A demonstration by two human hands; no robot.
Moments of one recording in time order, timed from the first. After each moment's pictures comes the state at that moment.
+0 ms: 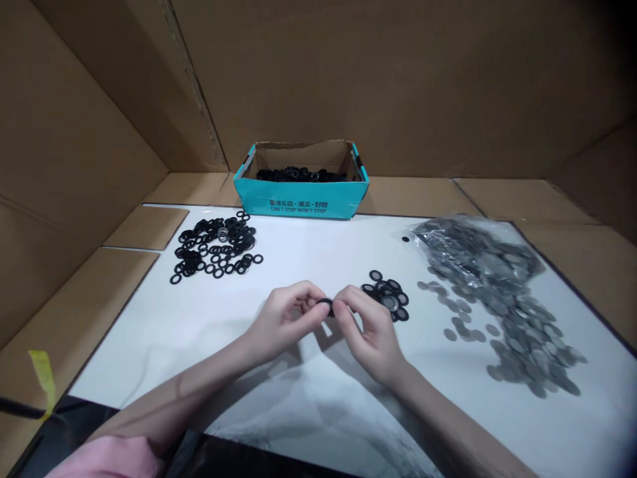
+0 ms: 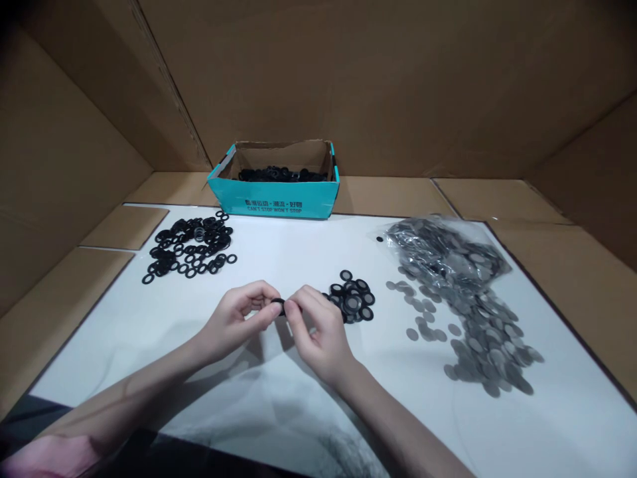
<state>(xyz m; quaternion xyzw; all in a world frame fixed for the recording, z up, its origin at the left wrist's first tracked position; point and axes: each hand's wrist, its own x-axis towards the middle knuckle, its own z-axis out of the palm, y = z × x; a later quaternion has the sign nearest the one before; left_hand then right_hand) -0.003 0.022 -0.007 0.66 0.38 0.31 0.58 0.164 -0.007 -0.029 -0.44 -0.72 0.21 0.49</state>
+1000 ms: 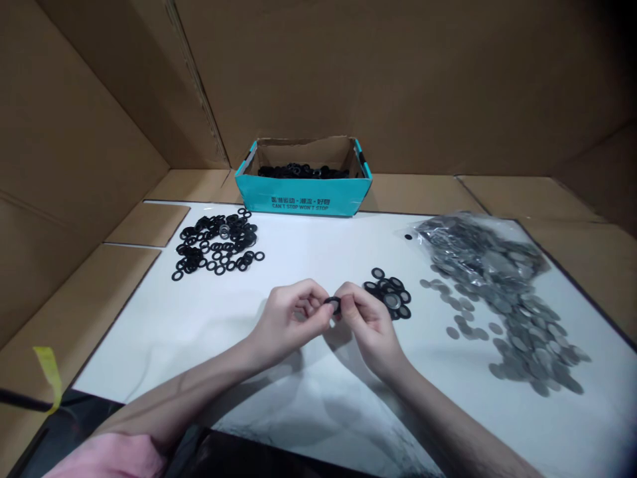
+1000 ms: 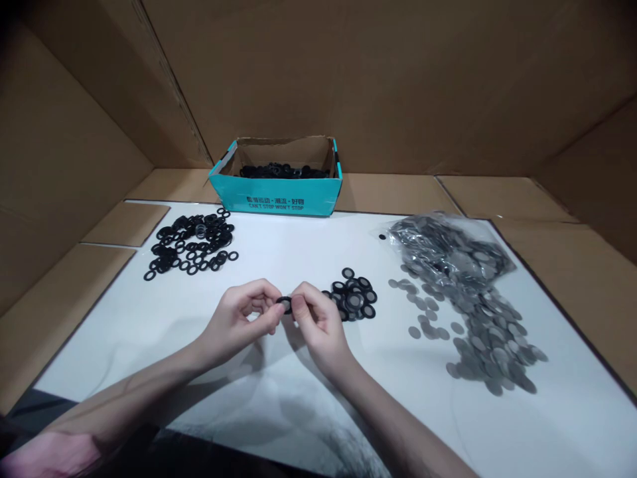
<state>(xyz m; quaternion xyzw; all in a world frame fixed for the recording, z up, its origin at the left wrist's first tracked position) 0.002 0.016 0.000 0.65 0.39 0.32 0.57 0.161 -0.007 -0.038 -0.46 -0.62 0.38 0.50</state>
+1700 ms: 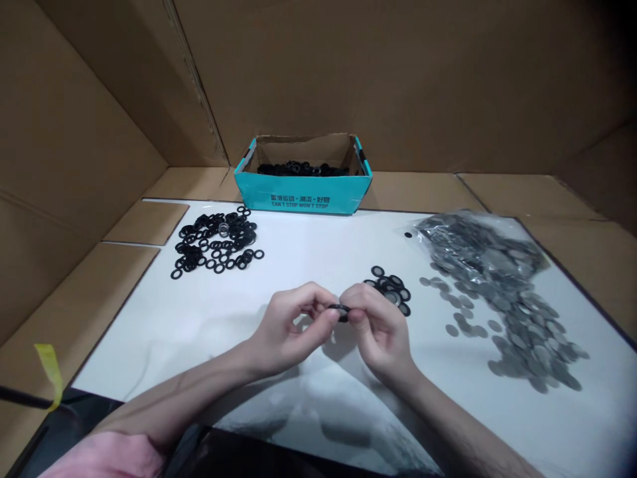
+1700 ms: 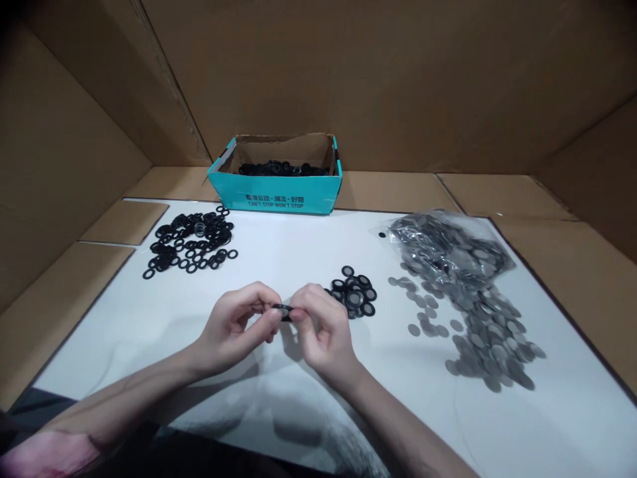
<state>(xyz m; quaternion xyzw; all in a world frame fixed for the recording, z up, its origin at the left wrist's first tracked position) 0.001 0.006 0.005 0.67 0.31 0.36 0.56 0.164 -0.012 -0.023 -0.39 -0.70 0.24 0.55</state>
